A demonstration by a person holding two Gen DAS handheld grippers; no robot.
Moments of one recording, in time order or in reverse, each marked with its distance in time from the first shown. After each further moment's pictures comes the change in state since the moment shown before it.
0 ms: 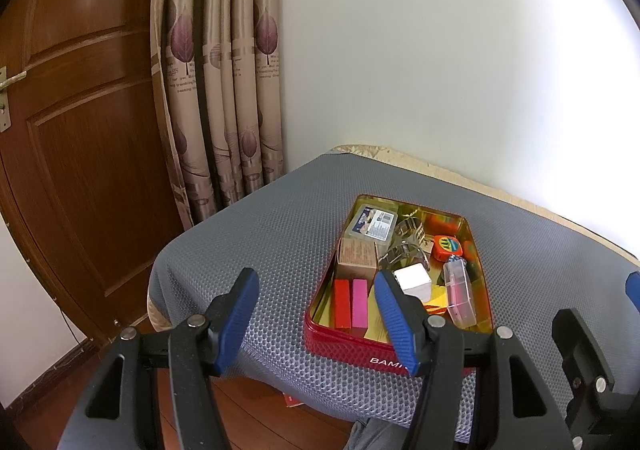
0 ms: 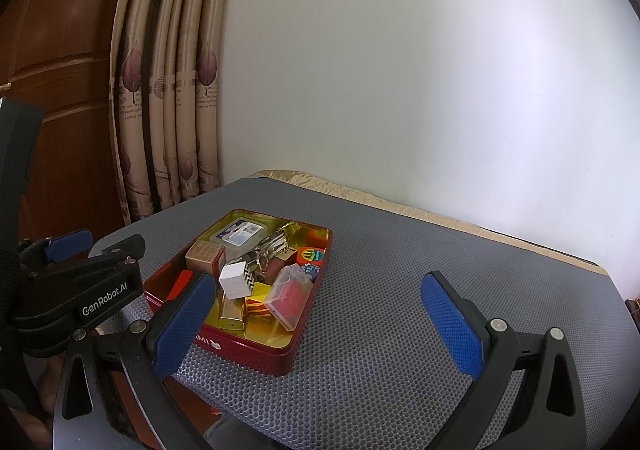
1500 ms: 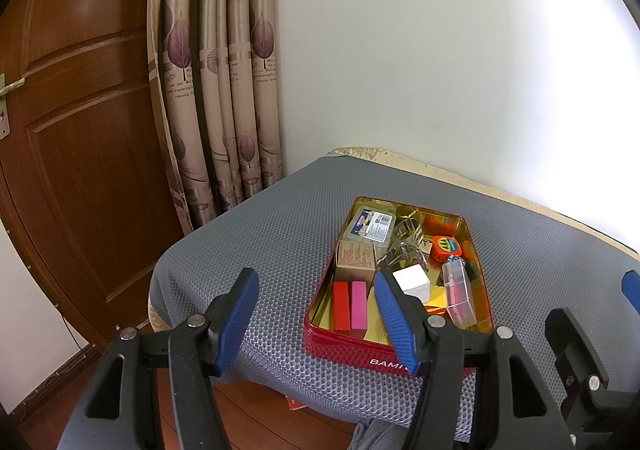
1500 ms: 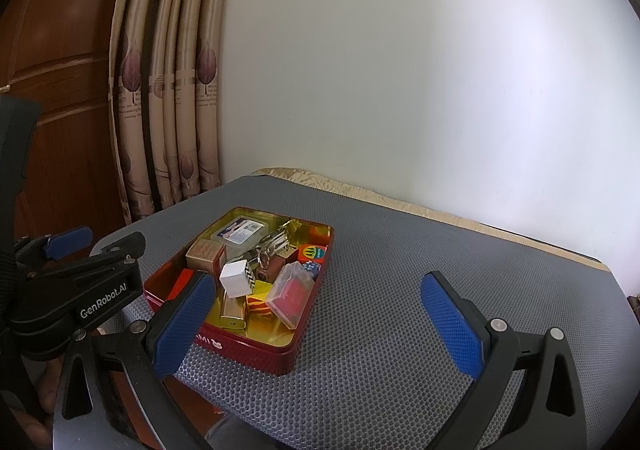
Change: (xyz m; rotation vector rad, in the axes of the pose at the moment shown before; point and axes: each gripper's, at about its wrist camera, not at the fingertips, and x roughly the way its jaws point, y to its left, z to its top) left arm -0.001 -0.003 0.001 0.019 -0.010 0.001; right arm 0.002 -0.002 -0.003 0.000 0.009 0.011
